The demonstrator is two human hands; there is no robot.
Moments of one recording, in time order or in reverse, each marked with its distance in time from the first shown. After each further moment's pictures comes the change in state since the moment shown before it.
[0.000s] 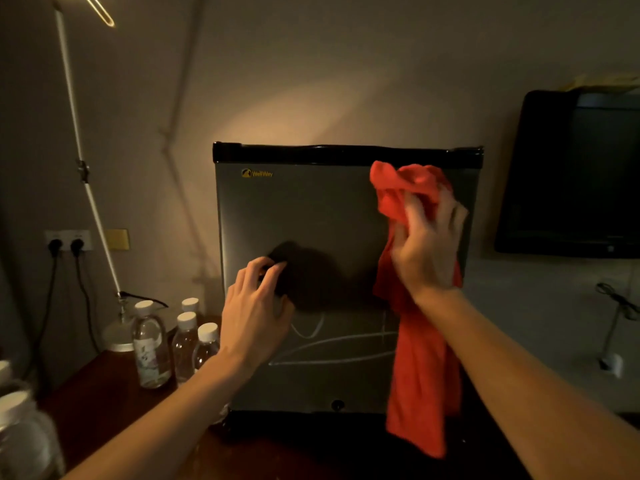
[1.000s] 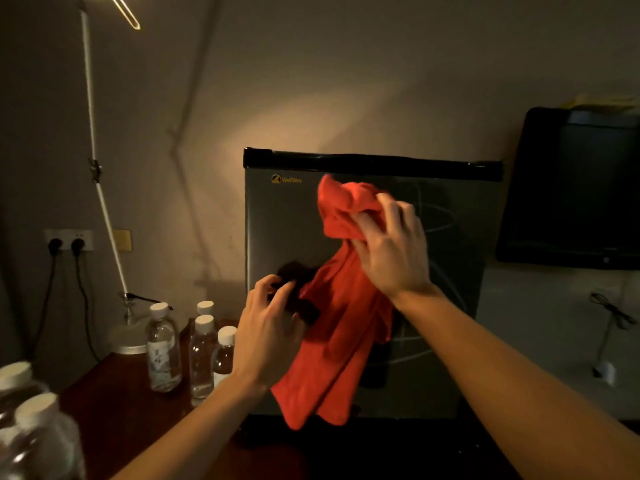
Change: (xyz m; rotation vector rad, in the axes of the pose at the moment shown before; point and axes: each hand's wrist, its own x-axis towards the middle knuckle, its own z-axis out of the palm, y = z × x) left_hand -0.019 -0.019 -0.003 -0.170 0.011 -0.087; right_hand 0.004 -0.070 0.007 -0.158 -0.192 -0.293
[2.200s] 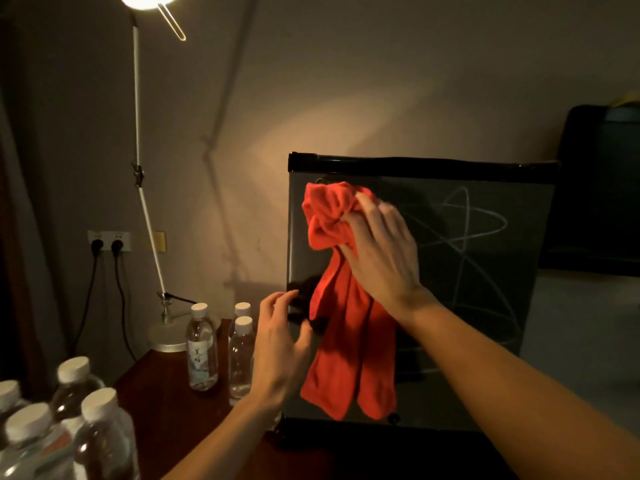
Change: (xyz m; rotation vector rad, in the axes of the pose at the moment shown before) left_hand -0.012 -0.028 -0.019 -0.259 0.104 -0.232; right_hand 0.016 -0.071 0.016 0.062 0.026 -0.111
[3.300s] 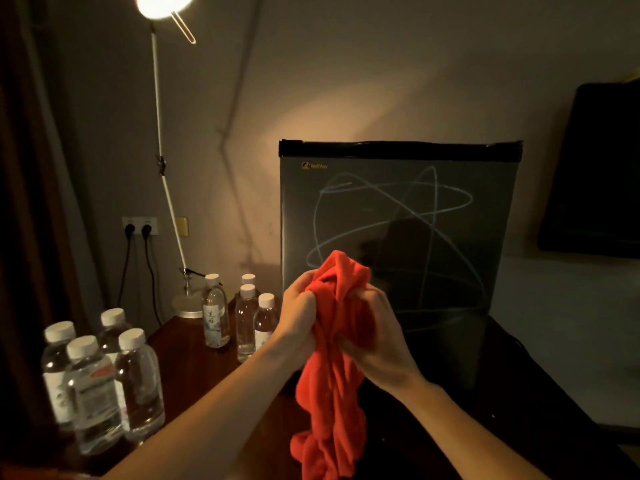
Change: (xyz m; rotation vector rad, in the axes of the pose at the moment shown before) left_hand -0.034 0.107 0.007 -0.849 -0.169 -0.639; right_hand -0.158 -0.023 -0.063 1.210 -0.178 0.377
